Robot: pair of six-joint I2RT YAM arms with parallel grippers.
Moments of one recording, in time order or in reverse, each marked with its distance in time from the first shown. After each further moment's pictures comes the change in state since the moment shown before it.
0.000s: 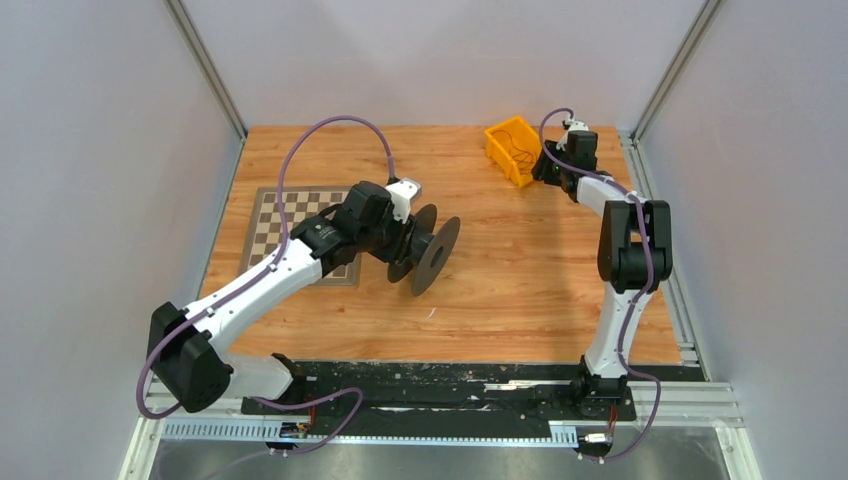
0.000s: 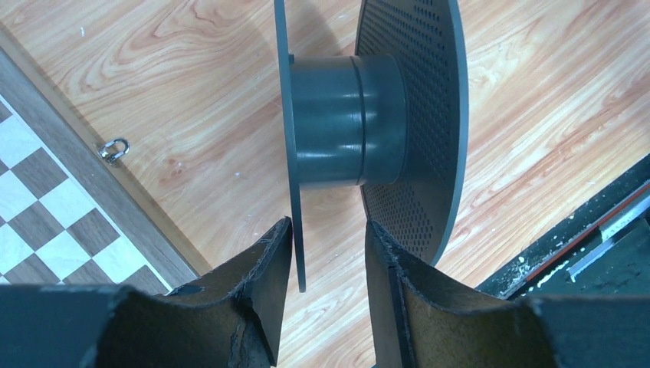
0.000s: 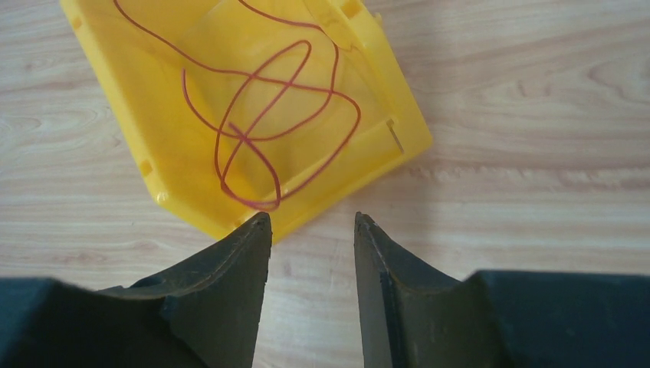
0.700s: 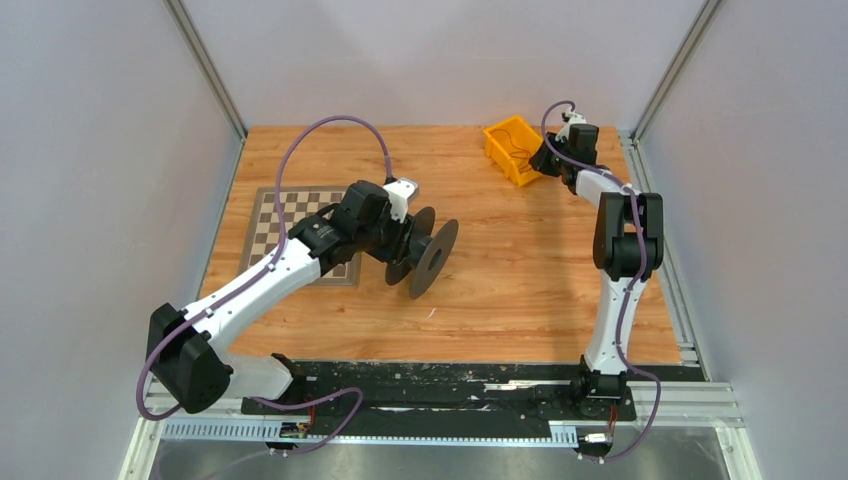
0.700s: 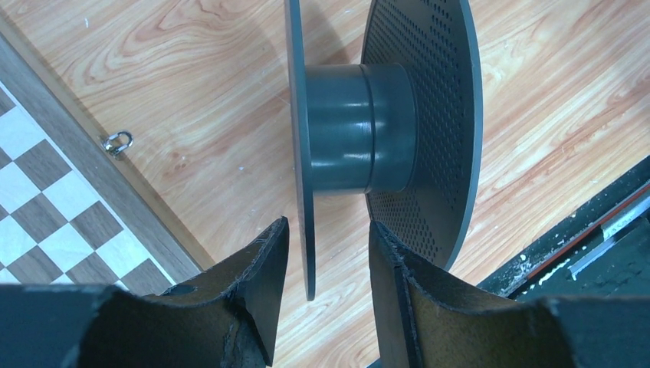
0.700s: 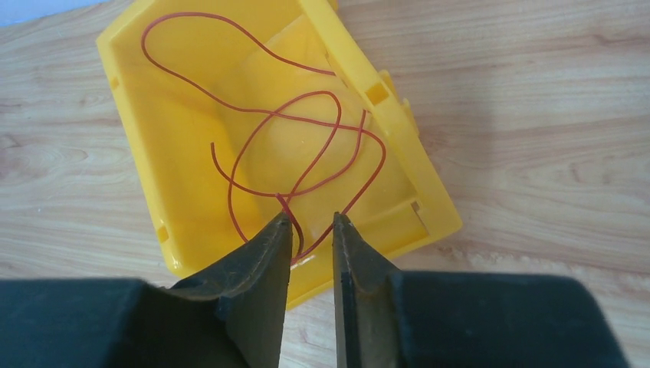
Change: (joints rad) left arm 0.013 -0.010 0.000 -0.014 0.005 -0.001; right arm -0.024 0.162 0.166 0.048 -0.134 0.039
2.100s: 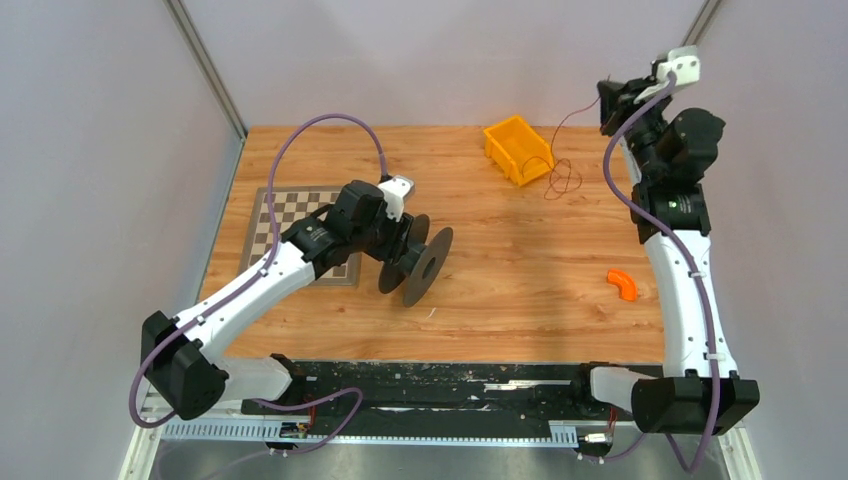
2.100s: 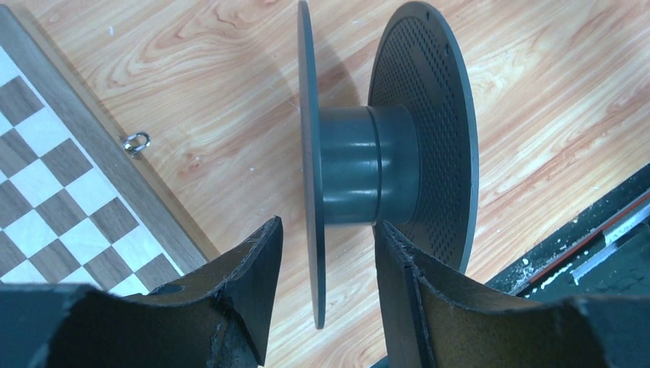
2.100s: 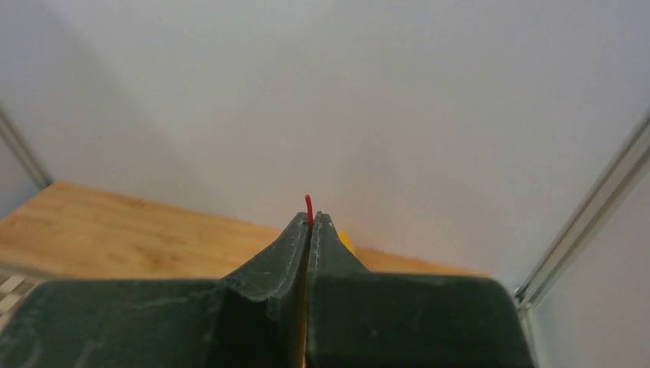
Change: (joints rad) left arm 0.001 -0.032 0.000 -0.009 -0.018 0.001; right arm -0.004 -0.975 -0.125 -0.022 0.040 -0.240
